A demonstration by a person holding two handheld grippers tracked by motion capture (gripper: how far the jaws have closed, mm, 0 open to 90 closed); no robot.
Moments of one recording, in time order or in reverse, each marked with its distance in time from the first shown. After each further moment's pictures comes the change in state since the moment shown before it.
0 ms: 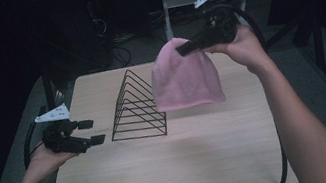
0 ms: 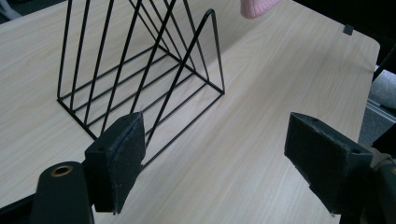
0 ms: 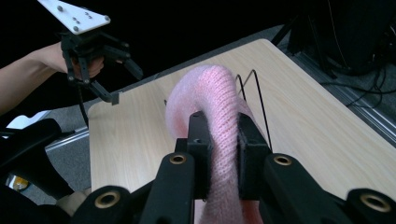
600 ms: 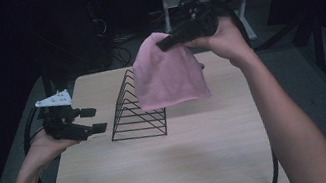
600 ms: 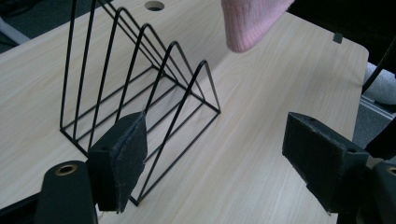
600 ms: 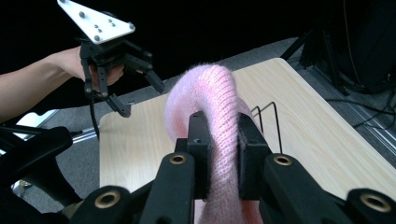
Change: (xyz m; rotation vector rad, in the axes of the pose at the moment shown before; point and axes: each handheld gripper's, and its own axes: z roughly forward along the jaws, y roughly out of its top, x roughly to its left) left arm 0.000 0.037 0.000 0.005 -0.023 0.044; right arm 0.018 0.040 0.017 -0.007 0.042 -0.063
